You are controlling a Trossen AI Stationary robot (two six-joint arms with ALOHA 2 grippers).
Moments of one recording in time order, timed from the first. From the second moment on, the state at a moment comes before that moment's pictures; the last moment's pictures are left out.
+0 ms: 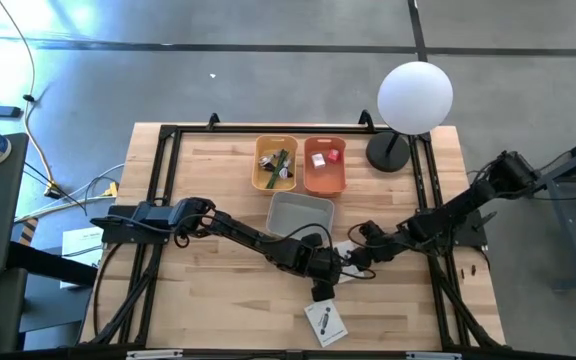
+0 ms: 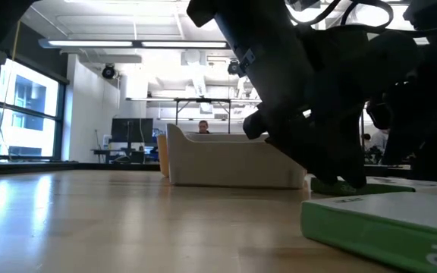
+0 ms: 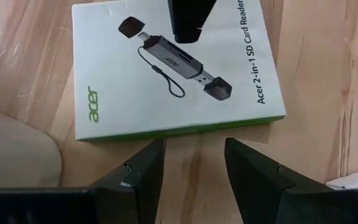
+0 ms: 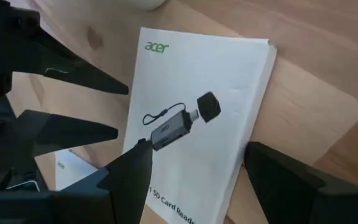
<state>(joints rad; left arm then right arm) -0.19 2.39 1.89 -0.53 -0.25 -0.43 0.45 1.35 0.33 0.16 0.14 1.47</state>
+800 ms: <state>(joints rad) -0.19 2.40 1.89 -0.47 -0.24 -0.48 0.49 1.36 0.32 0.20 0.13 1.47</state>
